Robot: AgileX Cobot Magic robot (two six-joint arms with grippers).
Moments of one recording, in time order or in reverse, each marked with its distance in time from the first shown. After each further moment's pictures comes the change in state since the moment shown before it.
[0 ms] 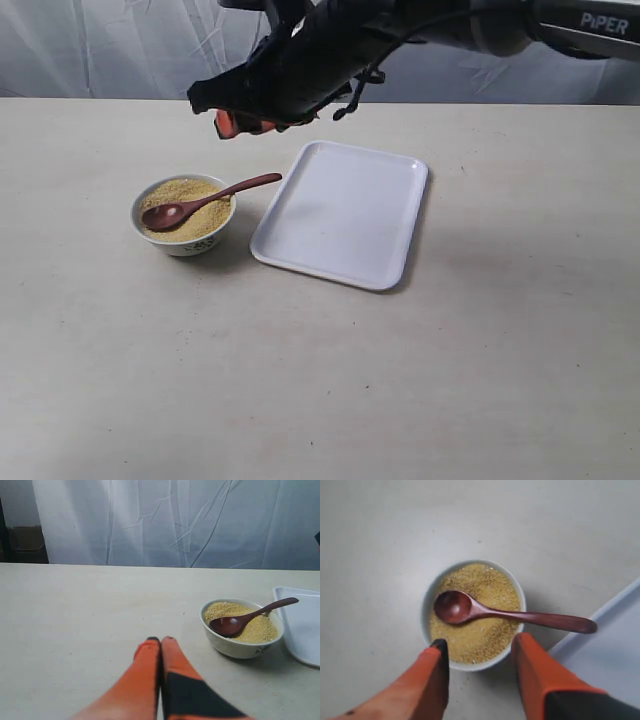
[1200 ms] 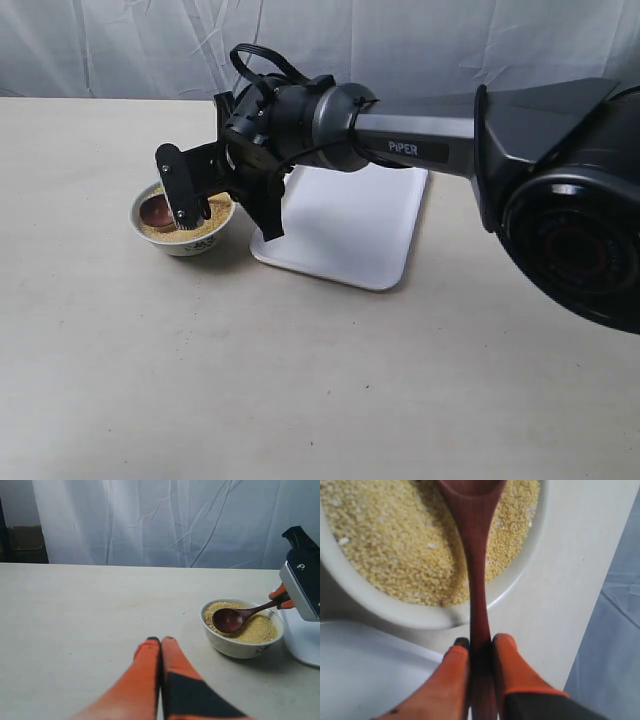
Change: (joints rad) left arm 0.000 0.000 0.000 0.000 0.000 0.000; right arm 0.171 0.298 -0.138 -0.964 -0.087 -0.672
